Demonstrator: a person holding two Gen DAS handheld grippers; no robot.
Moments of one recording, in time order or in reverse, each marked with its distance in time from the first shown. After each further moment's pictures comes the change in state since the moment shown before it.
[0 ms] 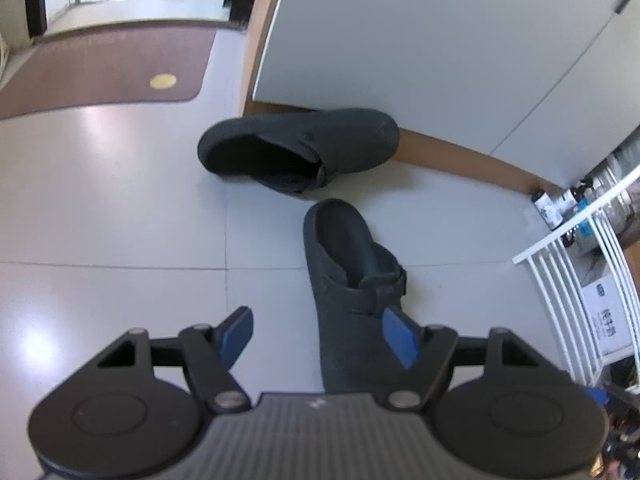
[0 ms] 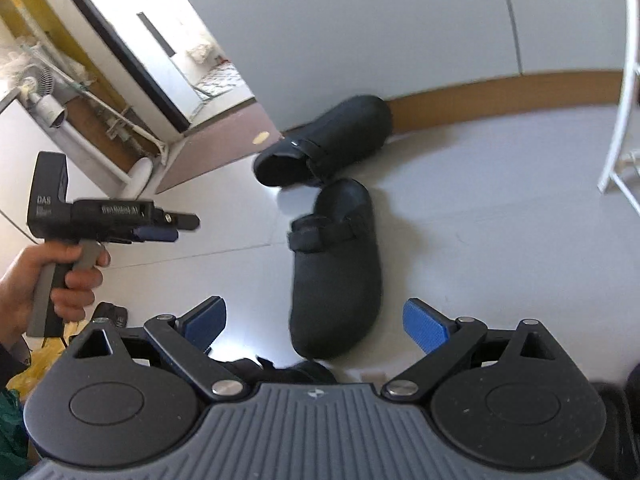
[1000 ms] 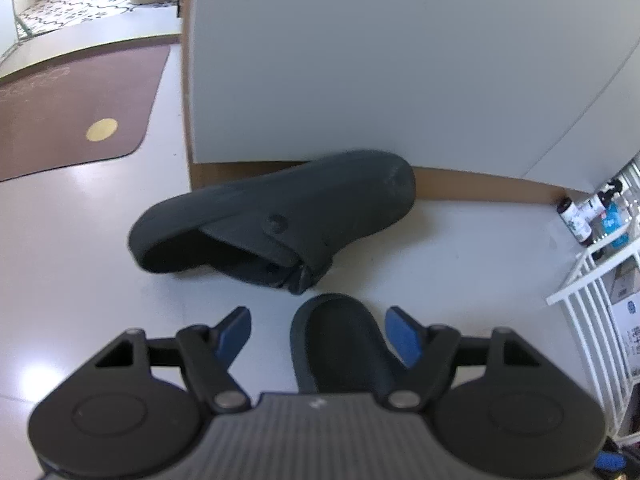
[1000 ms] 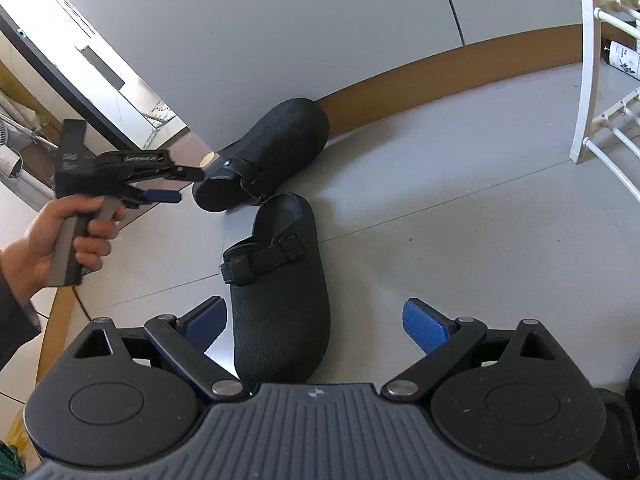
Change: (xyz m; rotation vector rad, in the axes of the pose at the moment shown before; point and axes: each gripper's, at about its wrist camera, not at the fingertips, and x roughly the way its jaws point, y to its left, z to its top) left arm 0.126 -0.019 0.111 0.101 0.003 0.018; right arm 0.042 -0.058 0.024 0.122 -0.029 -0.057
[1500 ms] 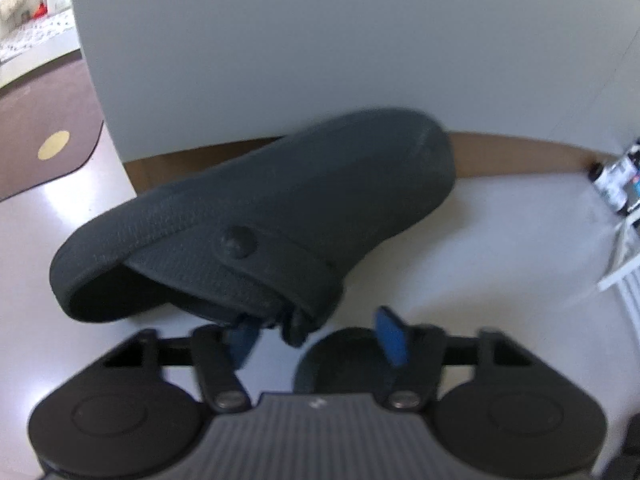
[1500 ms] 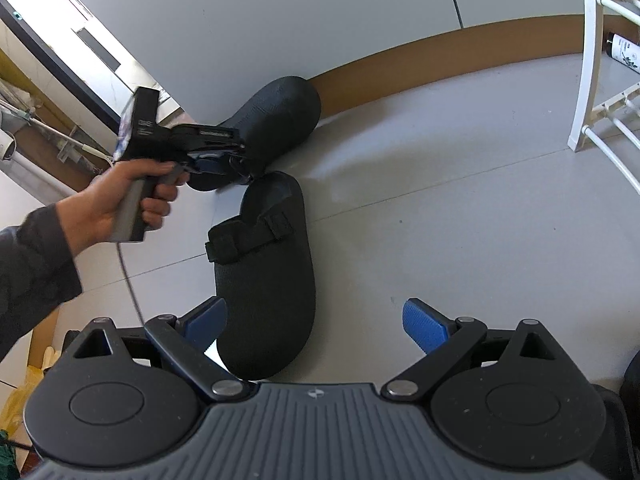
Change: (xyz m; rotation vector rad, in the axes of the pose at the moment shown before) left arm 0.095 -0.001 0.006 0.089 0.001 0.053; right arm 0.001 -0.008 -0.008 -0.016 0.049 -0.017
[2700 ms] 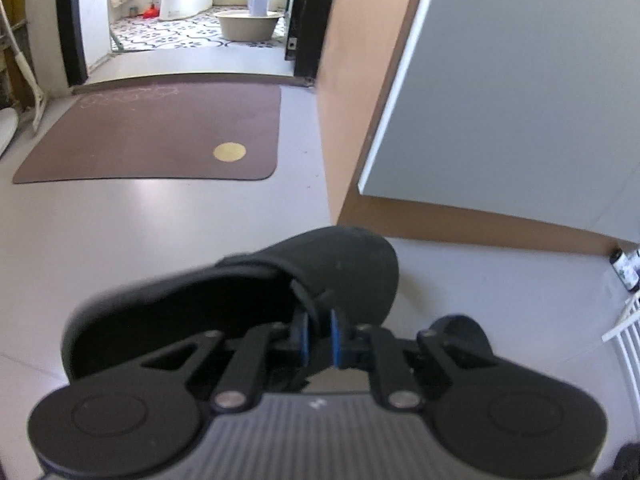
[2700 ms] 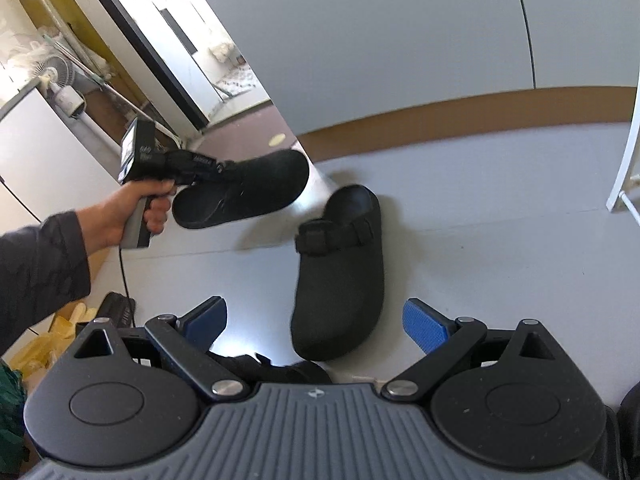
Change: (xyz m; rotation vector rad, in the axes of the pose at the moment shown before) left arm -0.173 0.110 -0.068 -0.205 -0.163 0.117; right arm -0.067 0.057 -0.013 -0.188 -0.059 0.120
